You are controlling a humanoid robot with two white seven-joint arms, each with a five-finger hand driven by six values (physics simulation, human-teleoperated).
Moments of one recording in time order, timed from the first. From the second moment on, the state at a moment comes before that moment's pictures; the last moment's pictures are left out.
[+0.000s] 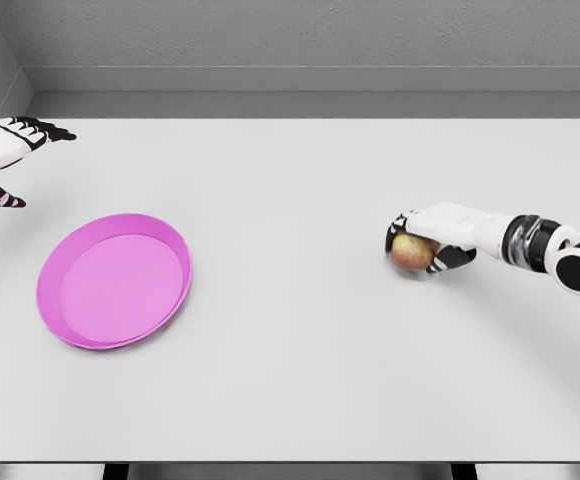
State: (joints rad) left arm -0.61 0.94 -0.56 -1.15 -0.43 -0.61 -0.20; right arm -0.61 -0.84 0.83 -1.65 0.29 -0.03 0.52
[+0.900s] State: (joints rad) left arm -0.61 0.96 -0.56 -1.15 -0.43 -0.61 -0.20; right arm -0.69 -0.69 0.91 -1.75 0.30 -0.06 0.52
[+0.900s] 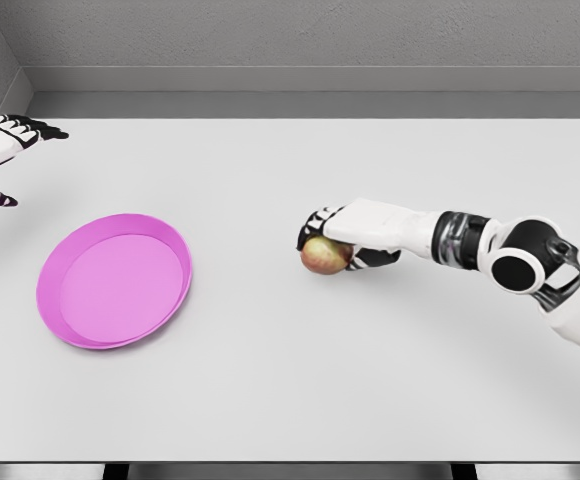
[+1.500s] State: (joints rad) left arm -0.61 0.96 -0.56 -1.15 -0.43 -0.61 -0.20; right arm -0.73 -0.59 1.01 -1.74 0.29 -0.01 0.52
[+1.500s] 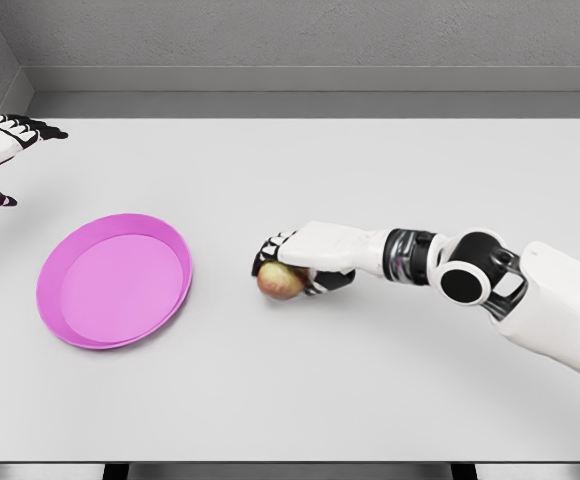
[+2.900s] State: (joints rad) left arm -0.89 0.82 -0.86 -1.48 -0.48 -0.61 -0.20; right arm -0.40 -0.81 0.20 -1.60 0.28 -0.61 0.56
